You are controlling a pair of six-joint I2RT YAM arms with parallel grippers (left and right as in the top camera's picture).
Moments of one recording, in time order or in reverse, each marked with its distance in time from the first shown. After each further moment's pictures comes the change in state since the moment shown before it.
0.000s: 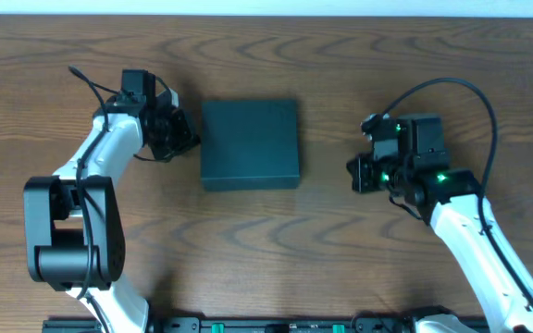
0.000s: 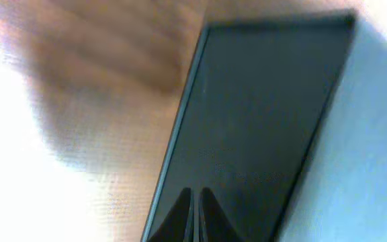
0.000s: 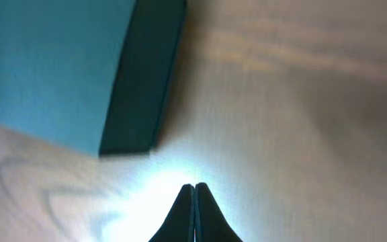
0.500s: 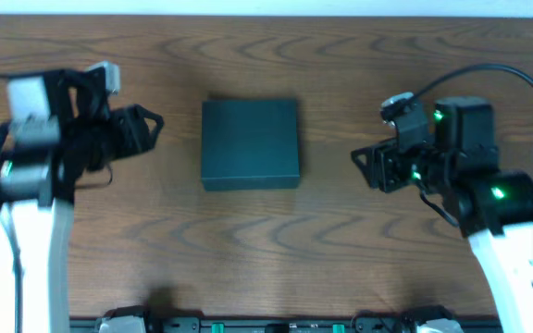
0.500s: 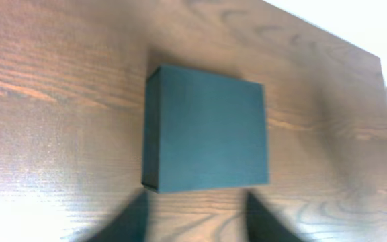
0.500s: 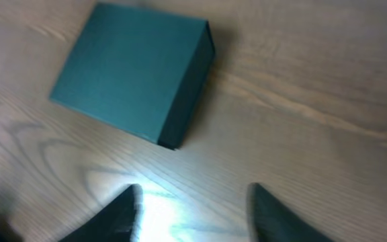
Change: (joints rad) left arm 0.117 -0.654 0.164 -0.400 -0.010 0.214; right arm -0.010 -0.177 0.302 -0.309 -0.003 -0.126
